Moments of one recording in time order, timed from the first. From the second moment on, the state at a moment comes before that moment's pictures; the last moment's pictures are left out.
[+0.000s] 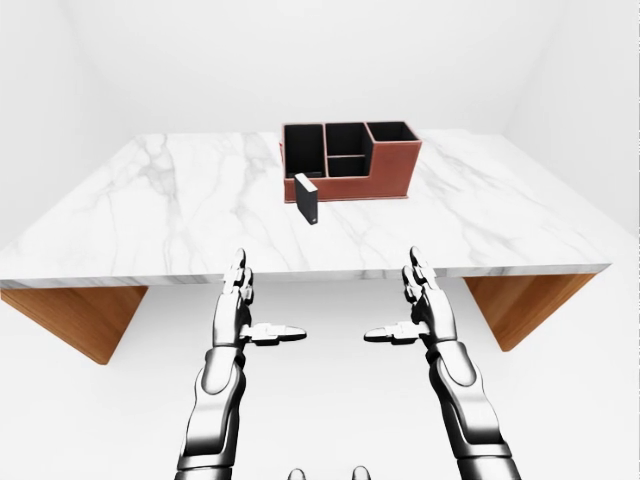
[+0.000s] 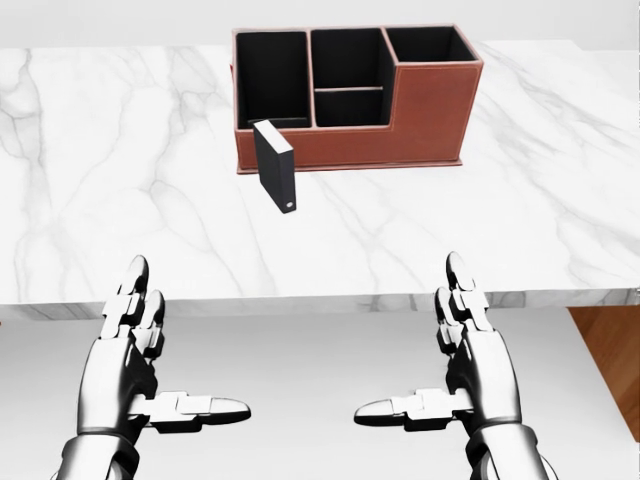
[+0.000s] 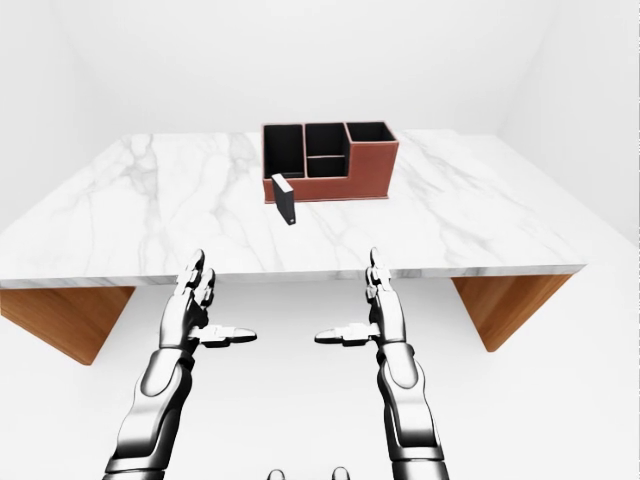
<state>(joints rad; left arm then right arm) 0.01 0.01 0.04 -0.03 -0.05 0.02 -0.04 0.01 -0.02 -0.03 -0.01 0.04 0.01 0.07</state>
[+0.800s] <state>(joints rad) 0.01 0.02 0.04 -0.03 -0.04 0.02 -0.04 0.03 -0.01 -0.01 -0.03 0.01 -0.01 0.08</state>
